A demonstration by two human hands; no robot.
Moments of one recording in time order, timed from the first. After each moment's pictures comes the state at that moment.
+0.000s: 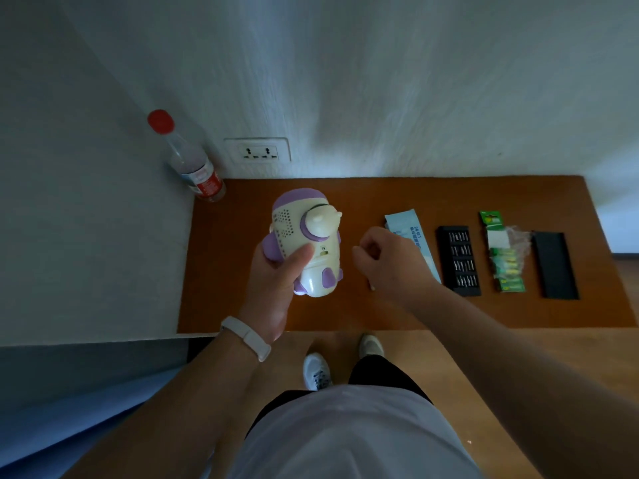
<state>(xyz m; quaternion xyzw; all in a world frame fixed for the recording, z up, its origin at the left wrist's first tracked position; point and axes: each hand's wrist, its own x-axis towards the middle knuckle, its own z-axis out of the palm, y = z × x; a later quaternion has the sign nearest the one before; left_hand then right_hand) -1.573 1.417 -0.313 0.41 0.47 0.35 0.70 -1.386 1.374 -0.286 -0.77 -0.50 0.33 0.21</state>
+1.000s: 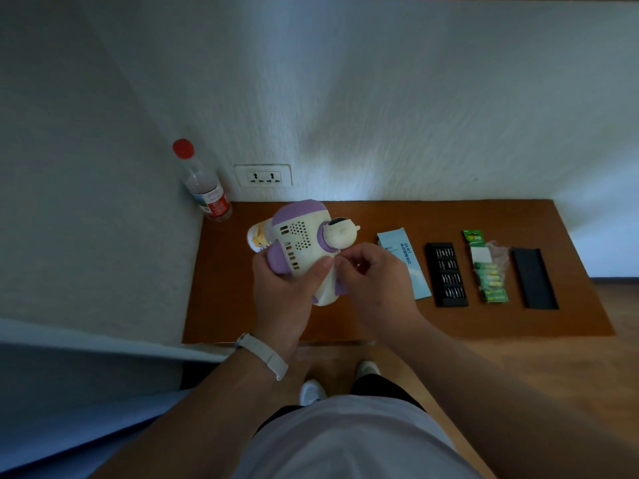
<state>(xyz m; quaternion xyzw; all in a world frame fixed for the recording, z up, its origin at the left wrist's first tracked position) -1.560 1.378 -0.263 0.43 0.57 0.43 0.56 -1.435 1.340 -0.237 -0.74 -0.45 0.31 0.39</state>
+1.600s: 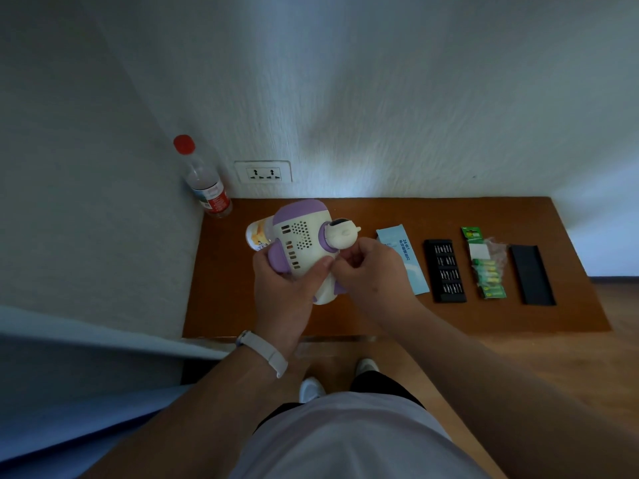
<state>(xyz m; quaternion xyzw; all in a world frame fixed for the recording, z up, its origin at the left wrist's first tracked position) -1.561 1.369 -0.262 0.45 0.56 0.43 0.54 -1.432 1.341 -0.234 -0.75 -0.47 0.32 0.35</state>
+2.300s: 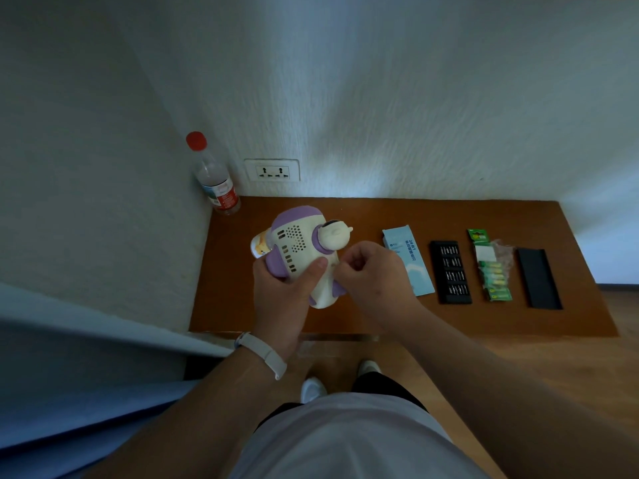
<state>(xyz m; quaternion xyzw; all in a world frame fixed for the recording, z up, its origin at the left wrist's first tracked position) -1.576 1.365 -0.276 0.42 0.57 0.43 0.57 -1.438 1.338 -0.241 -0.74 -0.48 0.33 0.34</state>
